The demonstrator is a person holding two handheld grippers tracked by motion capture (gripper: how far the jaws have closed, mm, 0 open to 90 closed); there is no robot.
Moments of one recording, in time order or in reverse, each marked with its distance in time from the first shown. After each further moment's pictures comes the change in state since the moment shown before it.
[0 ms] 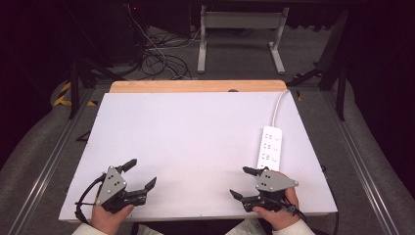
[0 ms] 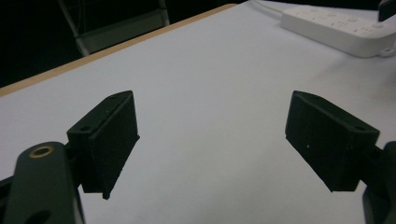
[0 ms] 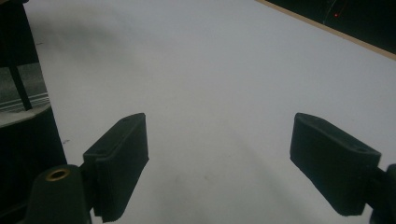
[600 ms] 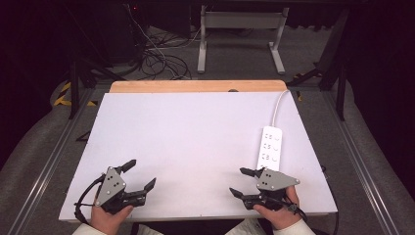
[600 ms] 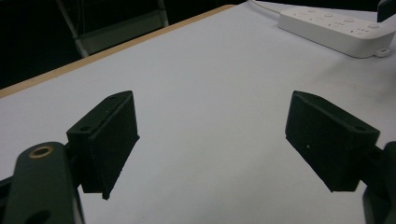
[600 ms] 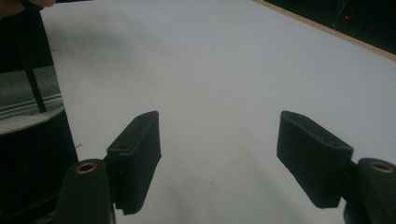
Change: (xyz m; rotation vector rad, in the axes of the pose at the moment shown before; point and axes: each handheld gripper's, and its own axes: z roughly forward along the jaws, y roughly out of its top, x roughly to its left) left arm 0.000 0.001 -0.004 -0.006 -0.017 -0.001; right arm -0.001 0.006 -0.002 -0.006 0.040 -0.004
